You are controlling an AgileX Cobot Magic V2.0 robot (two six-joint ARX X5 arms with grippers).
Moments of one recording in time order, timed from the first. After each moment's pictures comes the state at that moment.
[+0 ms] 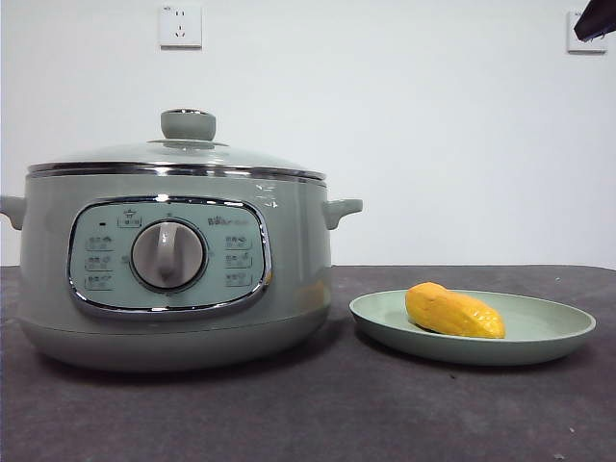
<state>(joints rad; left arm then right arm) -0.04 0.02 0.02 -0.19 0.00 0.04 0.56 0.59 0.67 -0.46 0.13 0.06</state>
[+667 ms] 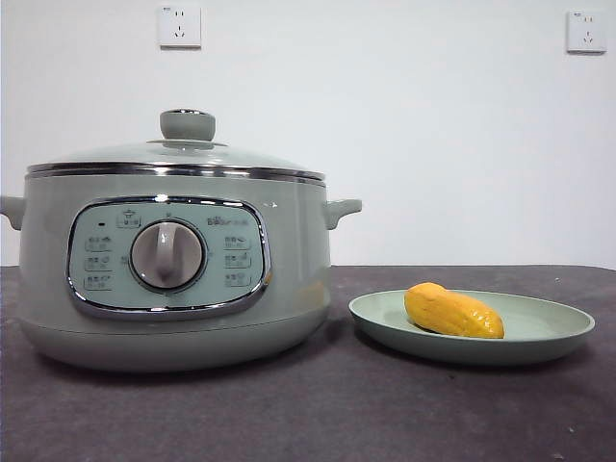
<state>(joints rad) -0.04 0.02 0.02 -0.19 0.00 0.04 0.04 0.14 0.21 -0.24 -0.15 -0.06</state>
